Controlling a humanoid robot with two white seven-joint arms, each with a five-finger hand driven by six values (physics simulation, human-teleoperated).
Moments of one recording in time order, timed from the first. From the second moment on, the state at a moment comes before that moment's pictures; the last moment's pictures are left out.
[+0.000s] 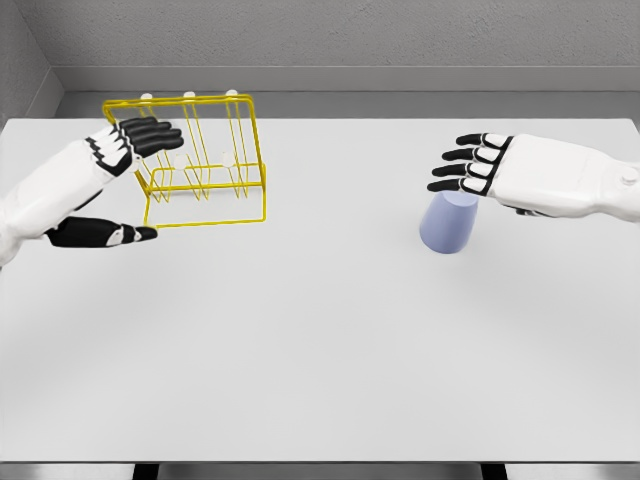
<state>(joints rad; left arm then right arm) -0.17 0.94 -0.29 -1.80 -0.13 -0.61 -0.02 -0.67 -1.10 0.68 -1.77 0.49 -0.61 0.23</state>
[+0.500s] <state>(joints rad) -0.17 0.88 -0.28 -1.80 -0.14 -0.61 -0.02 -0.86 -0.91 0.68 -1.59 0.41 -0.61 0.58</state>
